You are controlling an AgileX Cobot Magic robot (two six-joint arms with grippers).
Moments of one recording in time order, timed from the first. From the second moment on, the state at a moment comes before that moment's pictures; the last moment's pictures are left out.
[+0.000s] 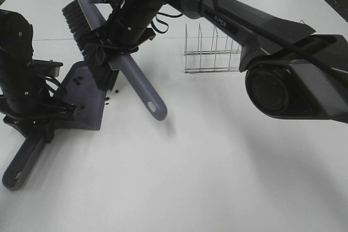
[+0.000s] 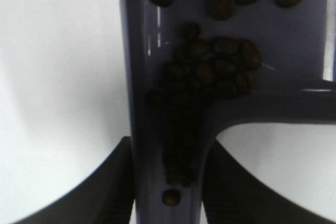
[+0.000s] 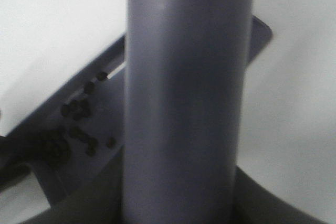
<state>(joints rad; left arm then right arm) -0.26 2.07 -1.20 0.03 0.85 -0.18 0.57 2.73 -2.64 0.36 1.10 -0.14</state>
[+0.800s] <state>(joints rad) -0.26 2.07 -1.20 0.01 0.87 -0.17 0.47 2.62 -2.40 0.05 1.23 0.04</state>
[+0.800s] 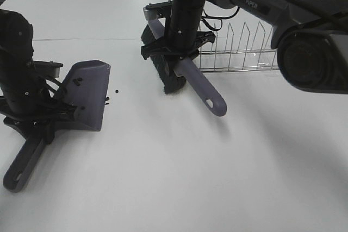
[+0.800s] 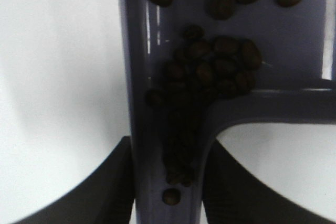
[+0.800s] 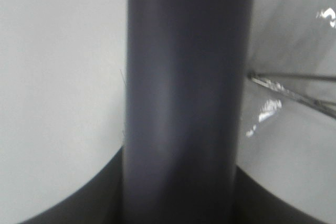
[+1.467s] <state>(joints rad) -0.26 2.07 -1.20 0.01 0.87 -0.13 0.54 2.51 -2.17 -0.11 1.23 0.07</state>
